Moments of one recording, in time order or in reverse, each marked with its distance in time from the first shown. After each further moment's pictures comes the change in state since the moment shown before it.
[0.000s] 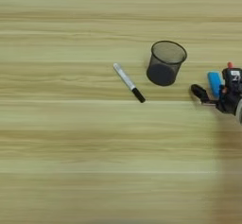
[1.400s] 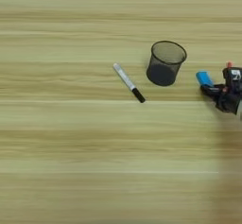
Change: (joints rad) arm -0.034 -0.015 0.011 0.077 0.012 -0.026 0.041
